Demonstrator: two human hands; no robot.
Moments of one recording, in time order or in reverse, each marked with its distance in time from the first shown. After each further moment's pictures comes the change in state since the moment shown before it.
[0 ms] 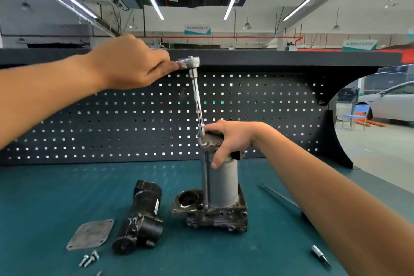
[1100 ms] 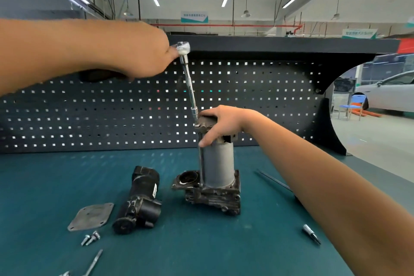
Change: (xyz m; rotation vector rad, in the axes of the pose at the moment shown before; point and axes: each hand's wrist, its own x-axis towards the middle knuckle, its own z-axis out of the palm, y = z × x) left_hand 0.023 0.046 -0.022 -0.028 -0.343 -0.469; right_hand 0.001 -0.005 0.007 -0.013 0.088 0.042
